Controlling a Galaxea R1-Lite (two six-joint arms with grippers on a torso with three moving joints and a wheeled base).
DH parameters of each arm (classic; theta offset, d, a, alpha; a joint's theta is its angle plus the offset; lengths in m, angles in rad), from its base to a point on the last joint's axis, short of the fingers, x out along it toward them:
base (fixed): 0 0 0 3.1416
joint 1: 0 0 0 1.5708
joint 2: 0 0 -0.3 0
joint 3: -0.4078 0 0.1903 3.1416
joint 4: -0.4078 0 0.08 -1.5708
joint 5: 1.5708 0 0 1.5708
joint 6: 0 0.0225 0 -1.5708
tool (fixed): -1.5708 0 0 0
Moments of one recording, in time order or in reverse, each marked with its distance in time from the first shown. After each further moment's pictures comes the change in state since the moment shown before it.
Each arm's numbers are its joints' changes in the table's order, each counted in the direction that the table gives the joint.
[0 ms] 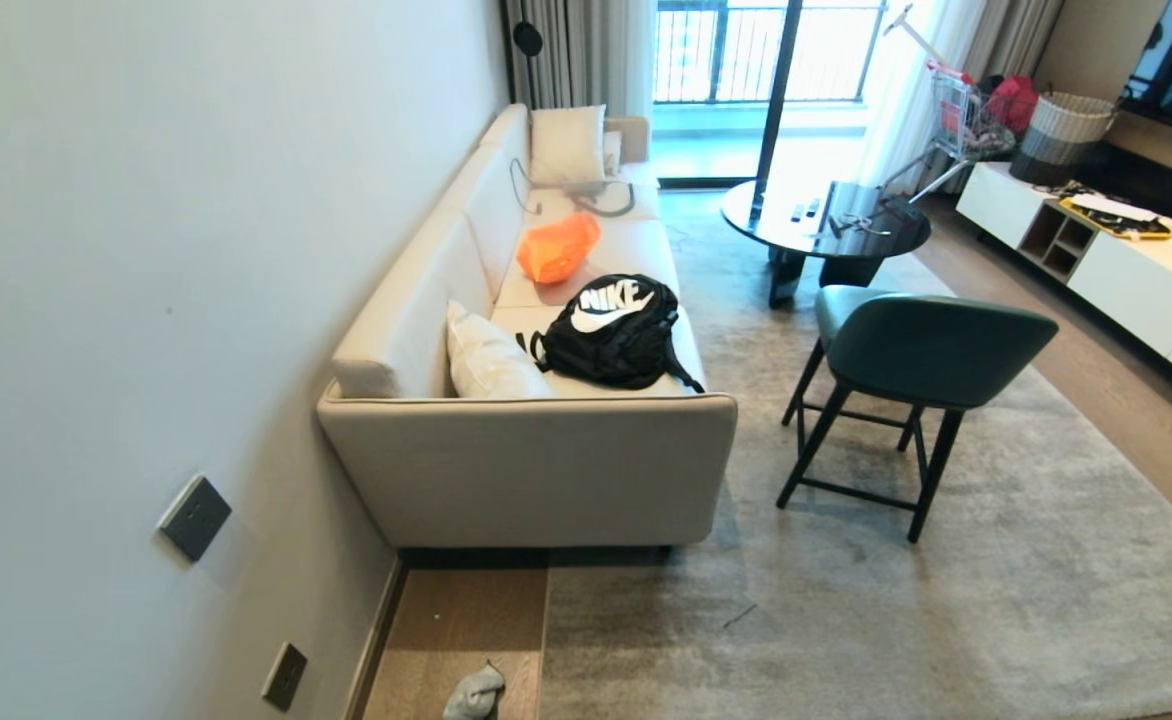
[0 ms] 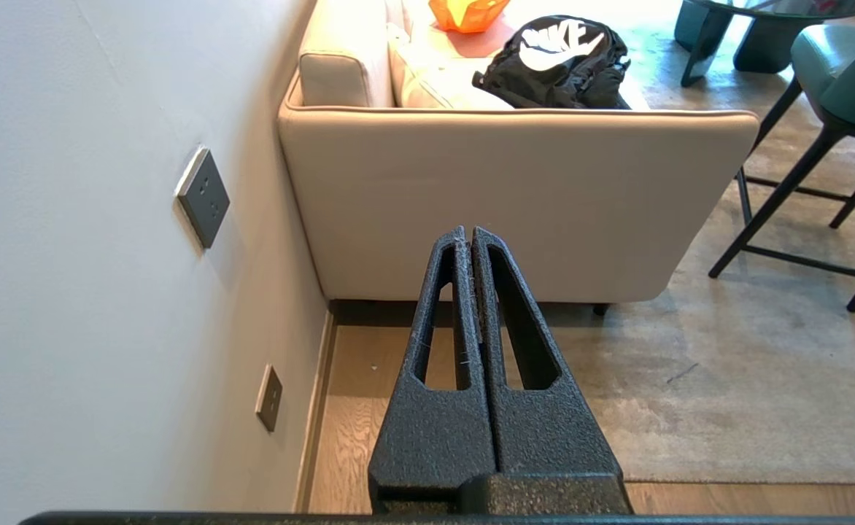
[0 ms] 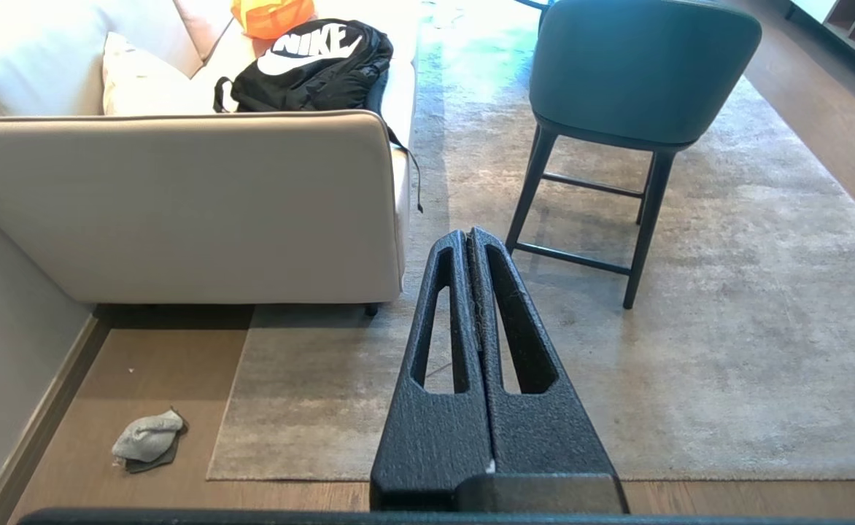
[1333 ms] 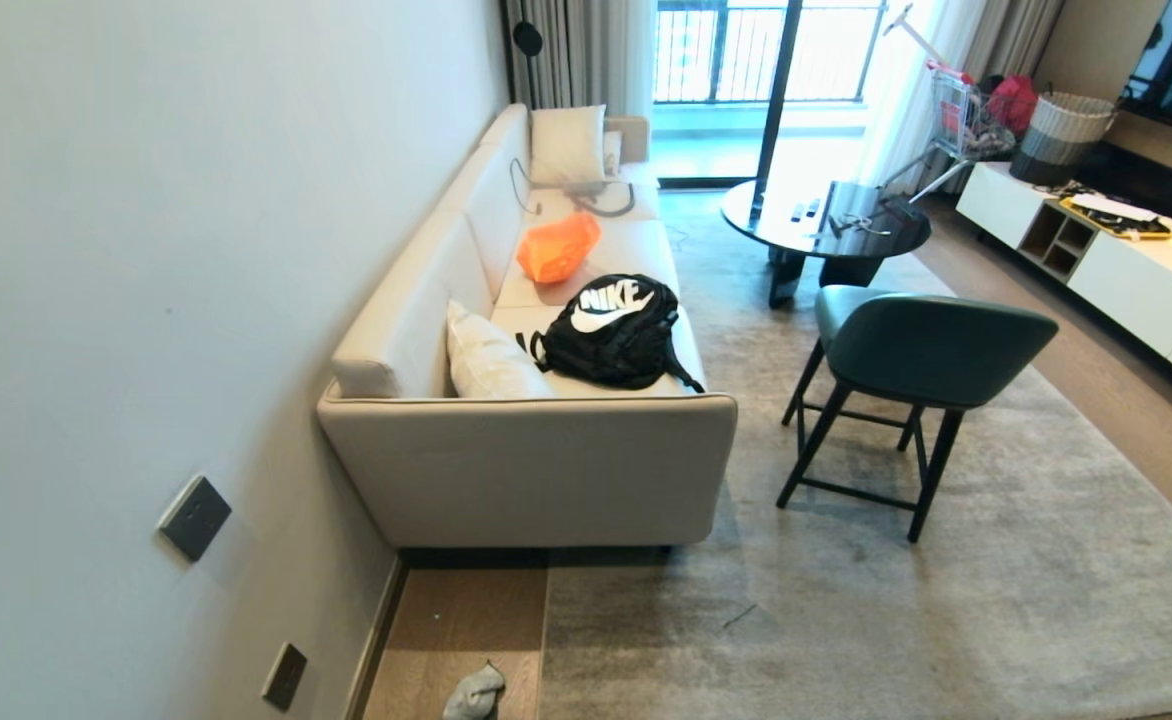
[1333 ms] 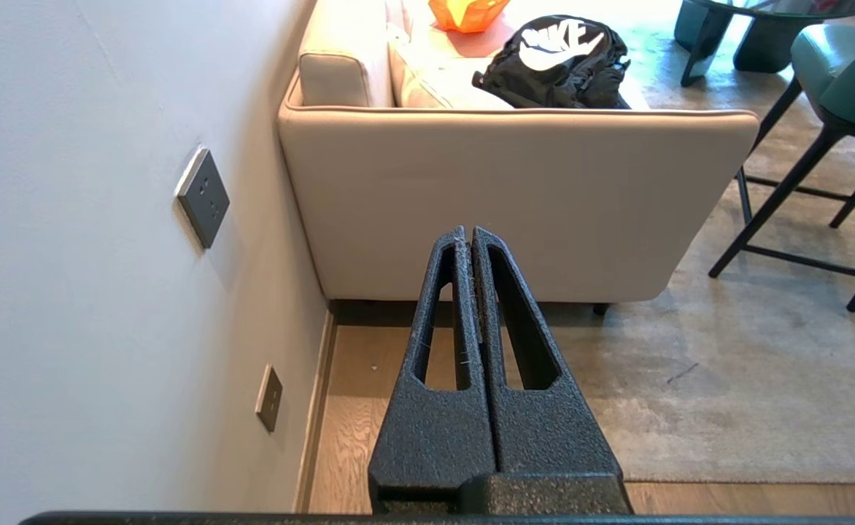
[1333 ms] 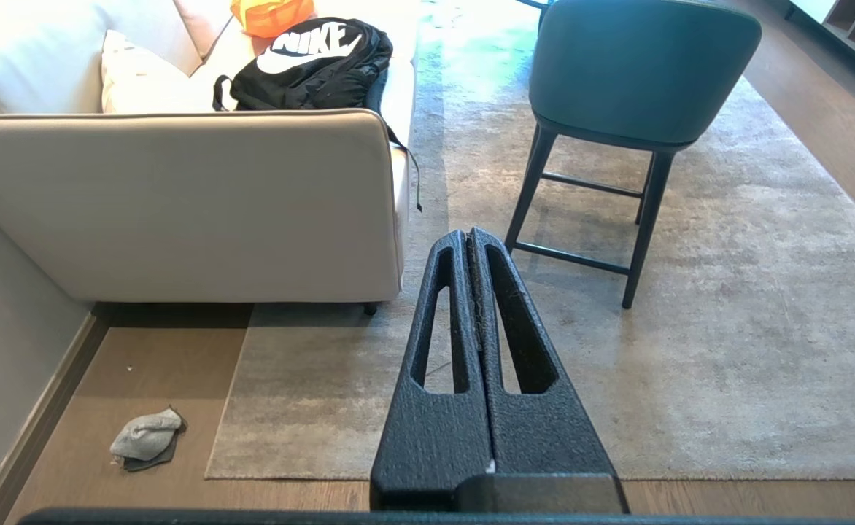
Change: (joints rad) left arm 0.000 0.000 0.000 0.000 0.000 0.000; right arm 0.000 0.000 0.000 -0.001 0.000 -0.003
